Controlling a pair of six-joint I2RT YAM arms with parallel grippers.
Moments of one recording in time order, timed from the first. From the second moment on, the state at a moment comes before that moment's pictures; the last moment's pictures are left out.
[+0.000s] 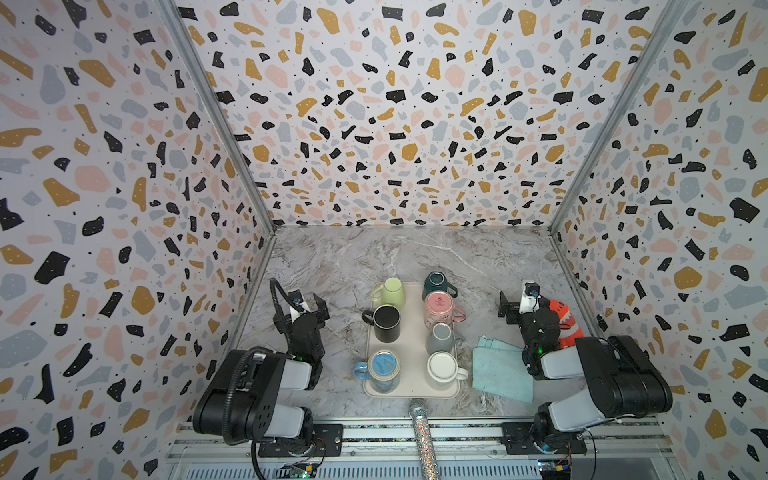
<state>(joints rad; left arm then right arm) -0.12 1.42 0.15 1.10 -0.54 -0.03 0.07 1.50 0.21 1.14 0.08 -0.07</state>
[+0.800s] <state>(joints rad) -0.12 1.02 0.58 0.32 -0.45 -0.30 0.06 1.21 0.74 0.16 -0.43 0.92</state>
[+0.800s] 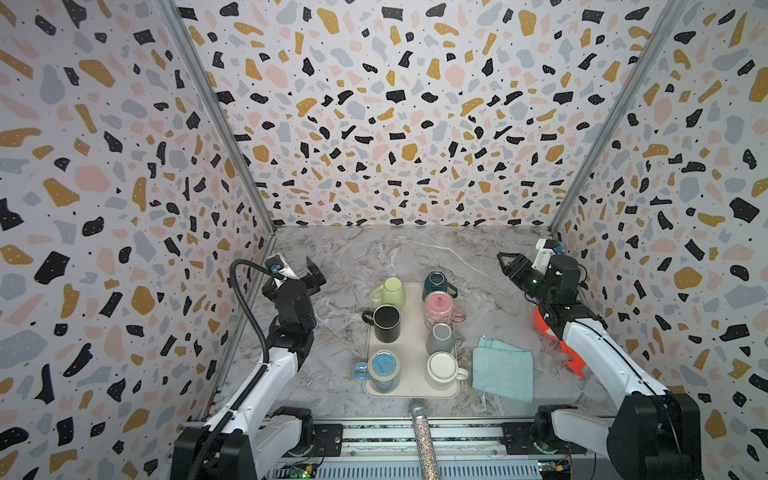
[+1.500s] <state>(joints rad) -0.12 1.02 0.66 0.20 -0.35 -0.46 0.14 1.54 0.51 0.76 -0.73 1.86</state>
